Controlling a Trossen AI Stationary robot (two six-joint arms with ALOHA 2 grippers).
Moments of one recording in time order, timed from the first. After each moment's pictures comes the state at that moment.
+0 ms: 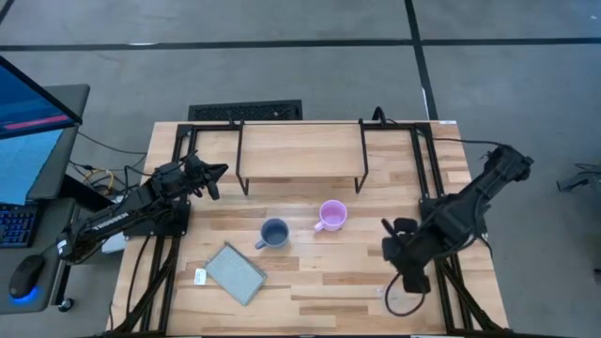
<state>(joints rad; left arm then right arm) 0.54 0.13 0.07 -0.17 -0.08 -0.25 0.73 1.37 1.26 -1.21 -0.06 0.71</state>
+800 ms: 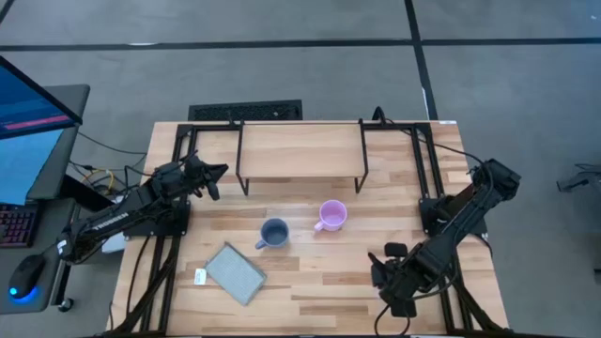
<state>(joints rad) 0.54 0.13 0.08 -0.17 -0.06 -0.25 0.82 1.58 1.19 -0.98 -0.04 0.82</state>
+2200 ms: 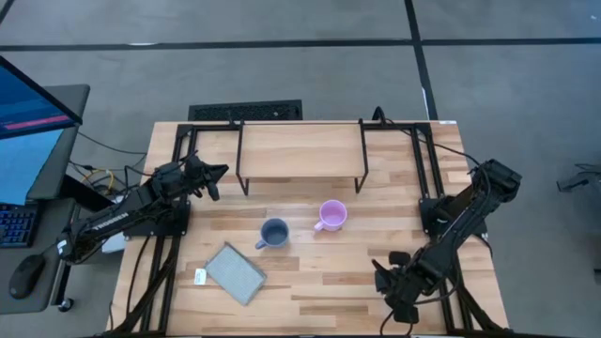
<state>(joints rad) 0.54 0.13 0.08 -0.17 -0.06 -0.24 0.87 1.58 1.02 -0.75 -0.10 0.94</state>
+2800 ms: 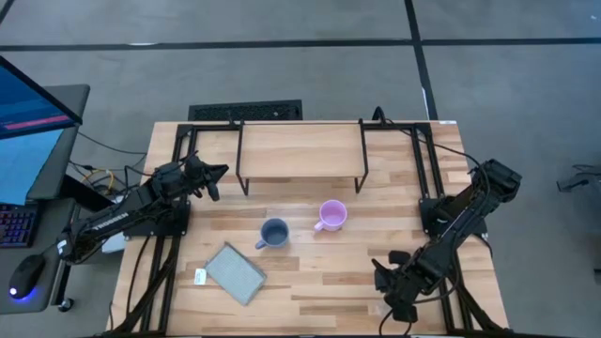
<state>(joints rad) 0.54 0.13 0.08 -0.17 -0.06 -0.23 0.87 1.58 1.01 -0.76 -0.10 0.95</state>
